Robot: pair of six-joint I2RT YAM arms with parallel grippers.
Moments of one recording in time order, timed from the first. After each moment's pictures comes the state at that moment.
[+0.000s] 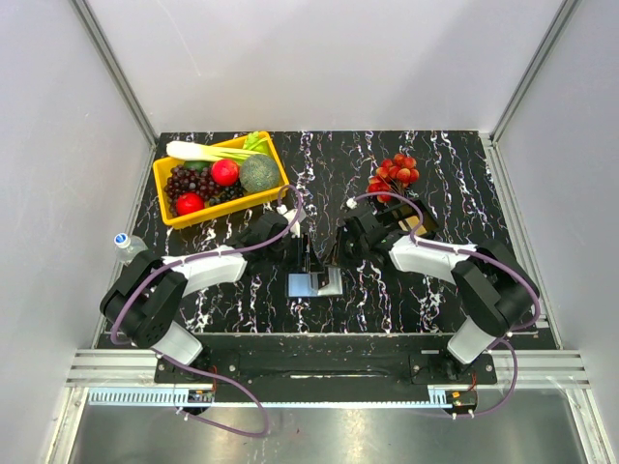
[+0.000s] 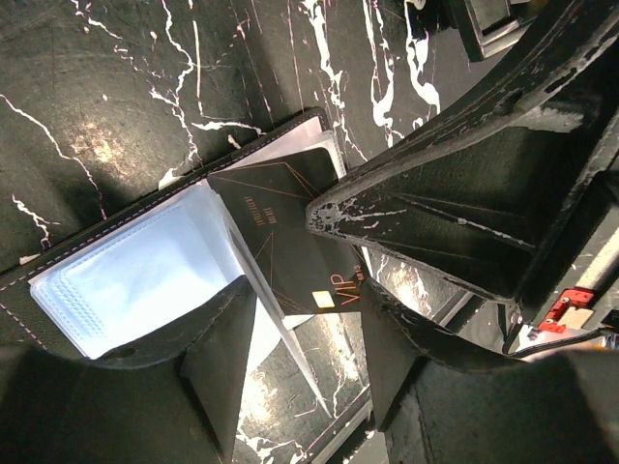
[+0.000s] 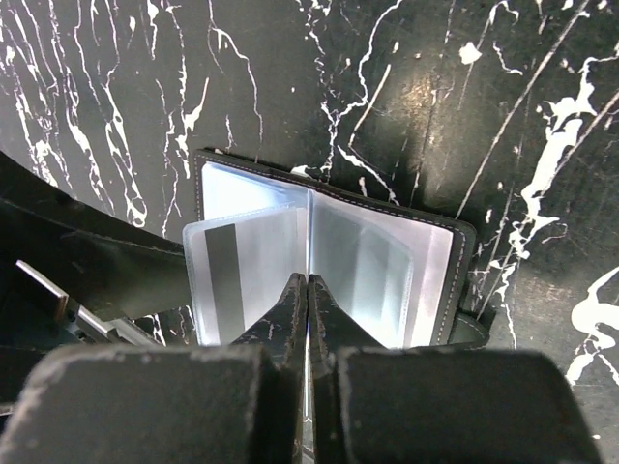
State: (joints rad) left arm -0.65 1.53 0.73 0.06 0.38 -0.64; right arm 0.69 1.64 0.88 -0.06 -0.18 0.81
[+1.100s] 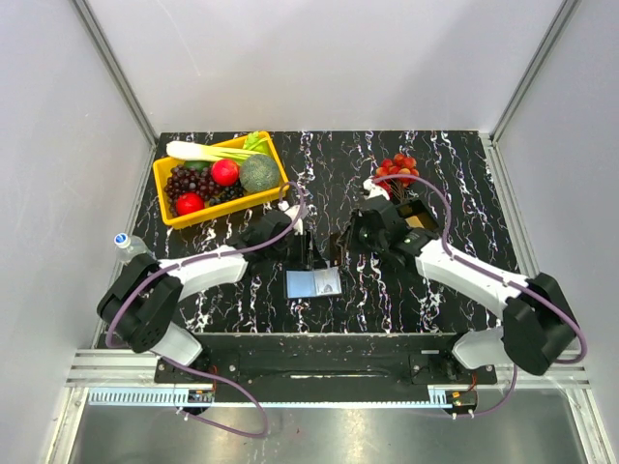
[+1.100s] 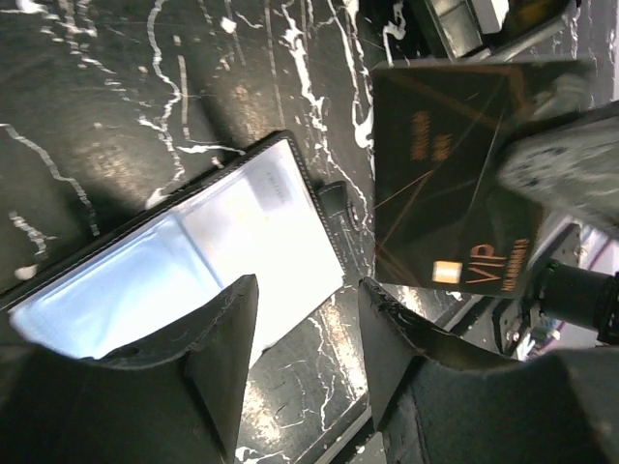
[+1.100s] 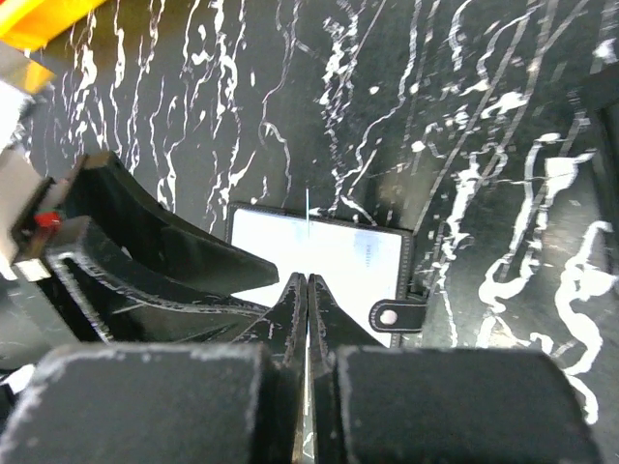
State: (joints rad) left arm -0.68 1.52 0.76 0.05 0.34 -0.65; right arm 0.70 1.35 0.90 -0.20 0.05 0.70
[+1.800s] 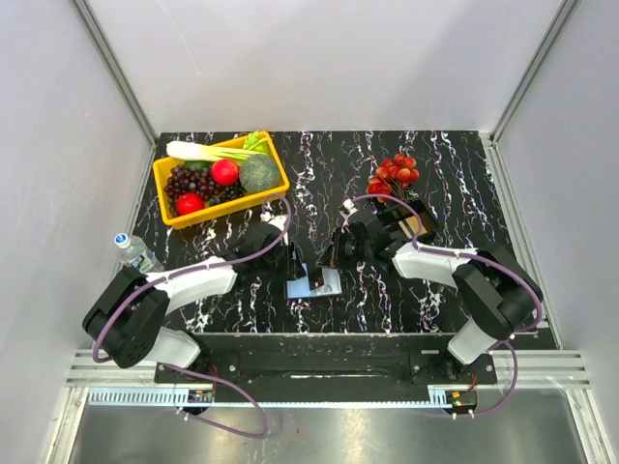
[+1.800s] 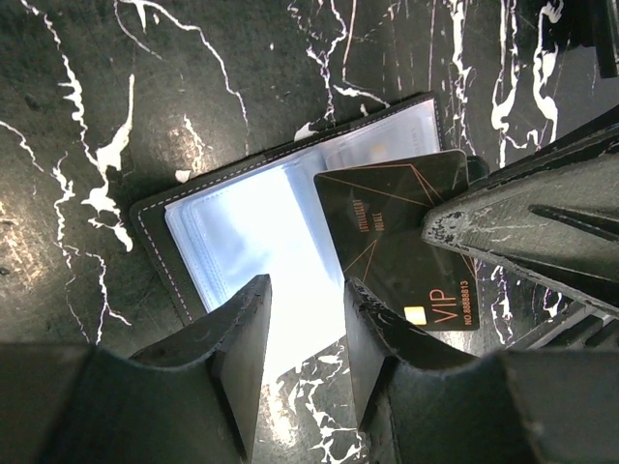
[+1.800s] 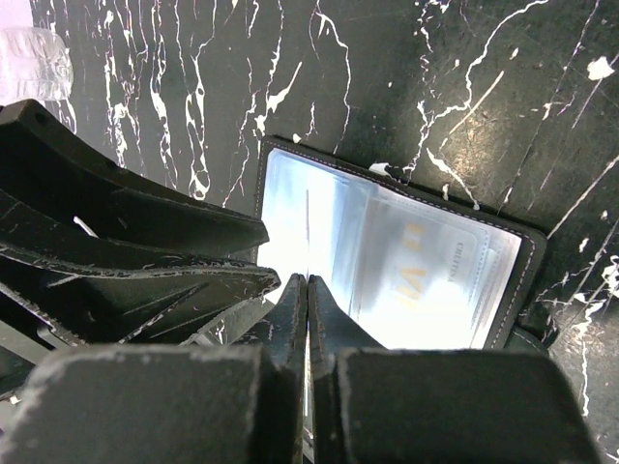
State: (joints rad) left arm -0.67 1.40 0.64 -0.05 0.12 -0.64; right arm 0.70 1.61 0.79 0.14 -0.30 0.80
